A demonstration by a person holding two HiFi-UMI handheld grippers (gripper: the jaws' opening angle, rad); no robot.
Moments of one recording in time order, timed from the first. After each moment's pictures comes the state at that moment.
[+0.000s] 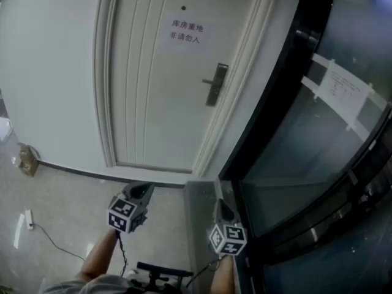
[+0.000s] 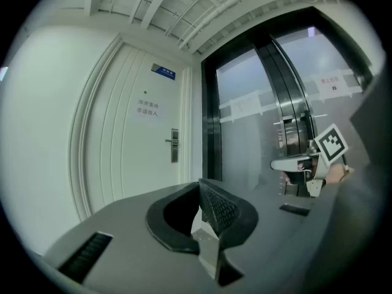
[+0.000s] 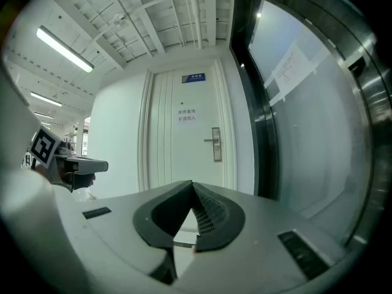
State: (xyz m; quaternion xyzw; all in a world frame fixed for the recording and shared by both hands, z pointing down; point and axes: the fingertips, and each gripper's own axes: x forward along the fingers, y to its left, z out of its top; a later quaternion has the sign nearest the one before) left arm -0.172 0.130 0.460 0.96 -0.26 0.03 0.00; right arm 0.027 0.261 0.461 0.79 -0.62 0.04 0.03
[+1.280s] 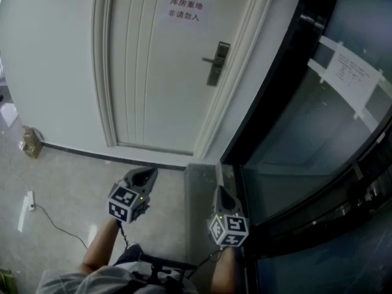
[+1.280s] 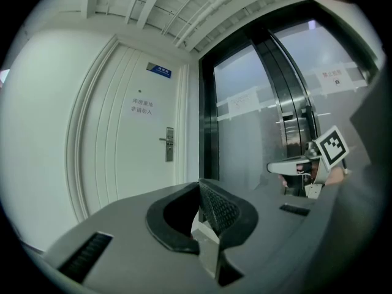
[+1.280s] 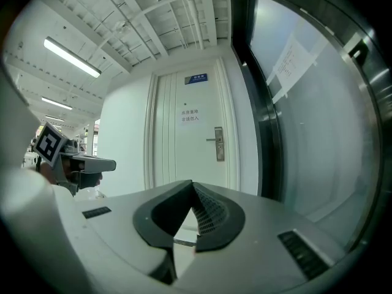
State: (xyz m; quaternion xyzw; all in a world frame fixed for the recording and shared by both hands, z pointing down) left arm -0.119 0.173 0.463 0.96 -0.28 0.04 0.00; right arm 0.064 0.286 0.470 0.76 -0.65 0.04 0.03
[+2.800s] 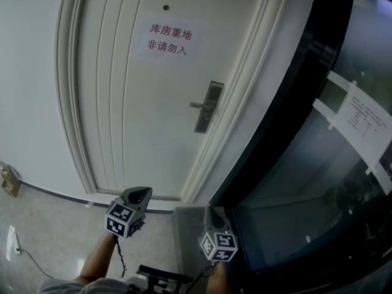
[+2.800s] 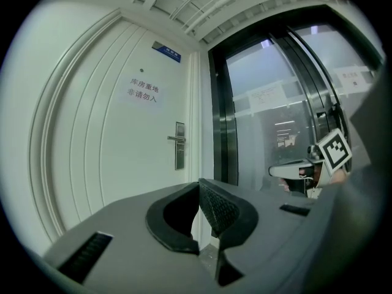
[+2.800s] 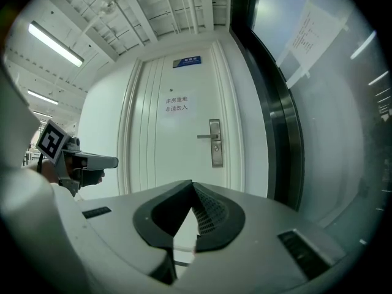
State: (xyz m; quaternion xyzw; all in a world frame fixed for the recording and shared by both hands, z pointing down) left arm -0.009 -0.094 0.441 0.97 -0.25 0.03 0.00; right arm 0.163 0.031 0.454 0.77 -0.63 0.04 0.03
